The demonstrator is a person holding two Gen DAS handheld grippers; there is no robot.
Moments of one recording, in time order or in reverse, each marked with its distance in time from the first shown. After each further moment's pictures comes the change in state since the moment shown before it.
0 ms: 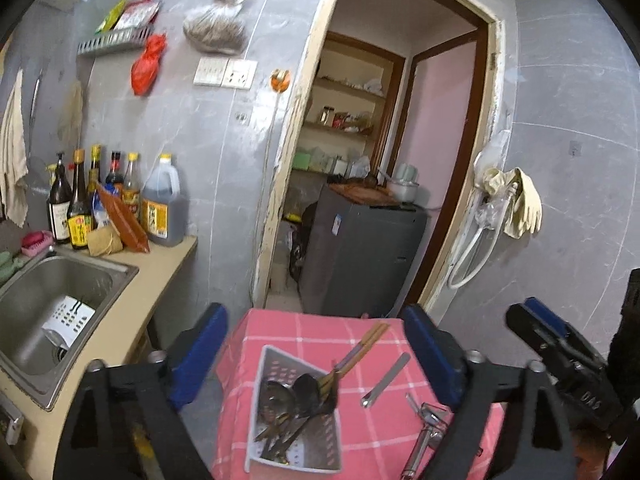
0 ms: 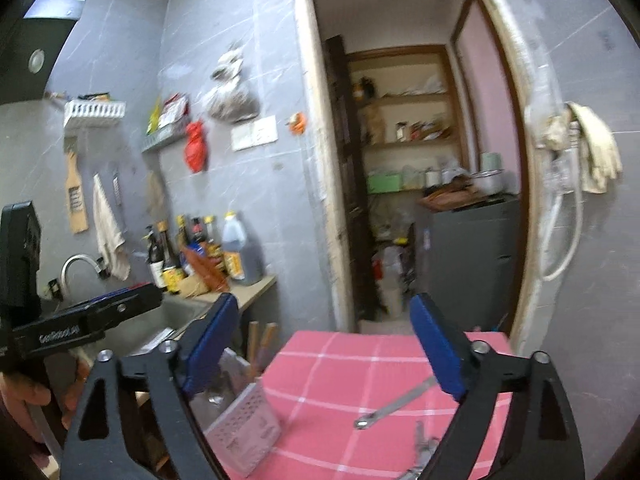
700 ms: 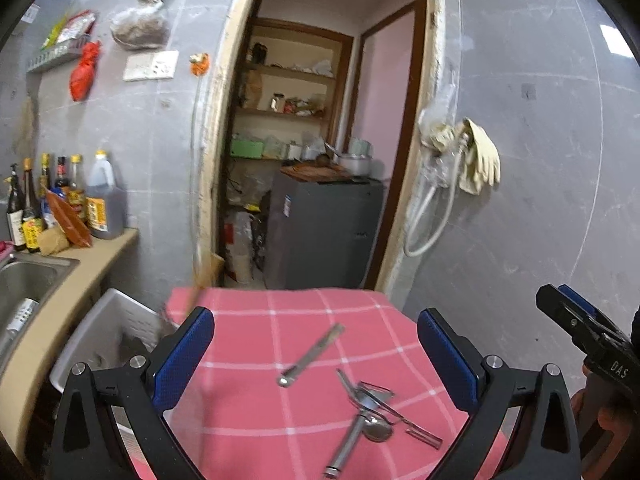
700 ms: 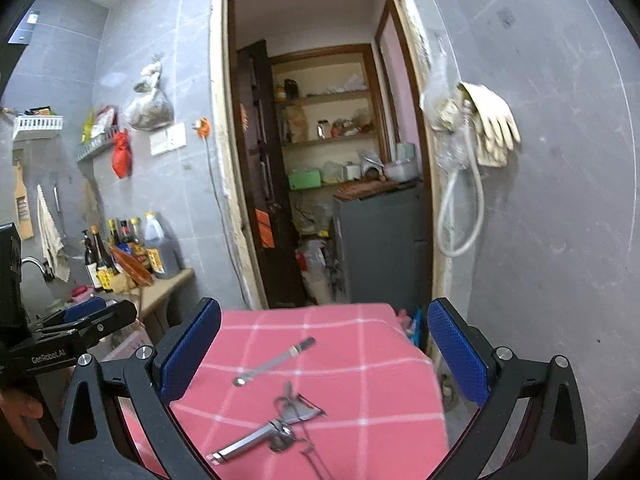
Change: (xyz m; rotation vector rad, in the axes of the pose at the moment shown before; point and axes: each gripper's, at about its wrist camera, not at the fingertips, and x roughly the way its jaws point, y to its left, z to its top) left arm 0.036 -0.122 -0.069 0.102 0.046 -0.093; right arm -0.064 -0.137 -0.035 0.070 0.017 -0.228
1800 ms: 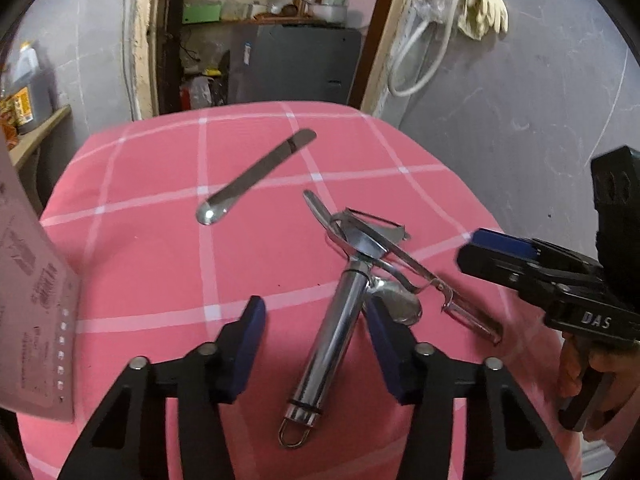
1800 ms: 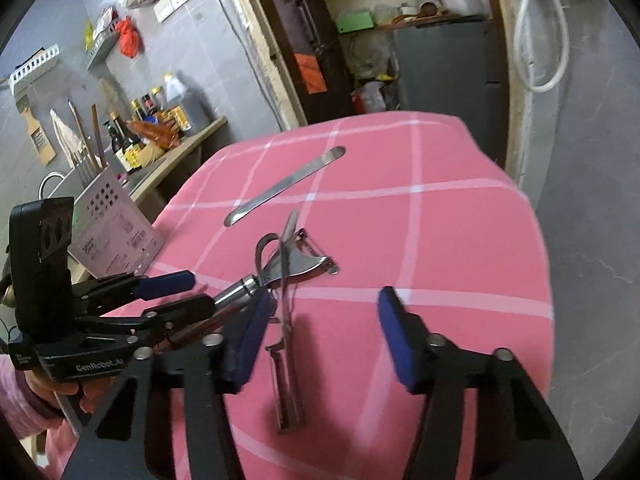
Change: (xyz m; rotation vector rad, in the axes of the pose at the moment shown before) left arm 0.125 -0.013 -0.127 0.045 0.510 -0.105; right arm 0.152 -0.020 -0.152 0.016 0.568 0.285
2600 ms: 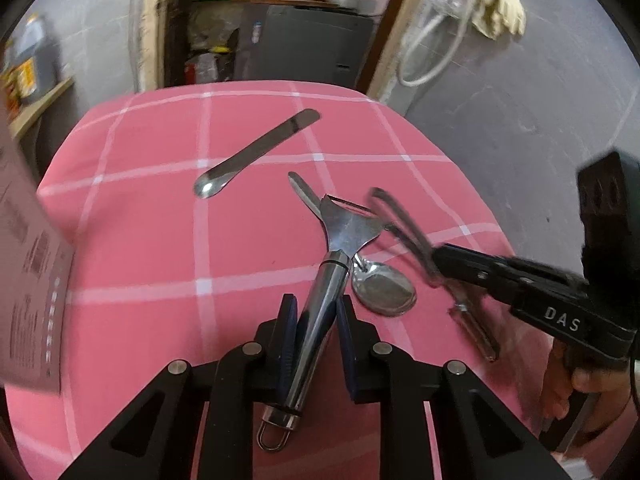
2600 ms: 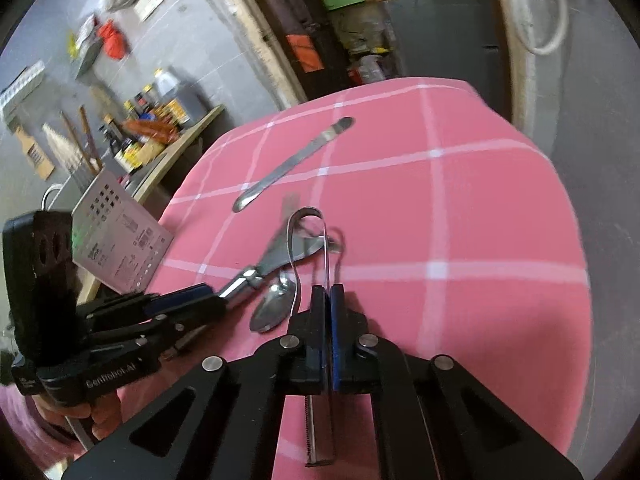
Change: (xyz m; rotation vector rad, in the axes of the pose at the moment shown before) left arm -0.002 0.003 -0.002 -0.094 0.060 -0.008; right arm 0.009 0.007 -0.013 0.115 0.076 0.027
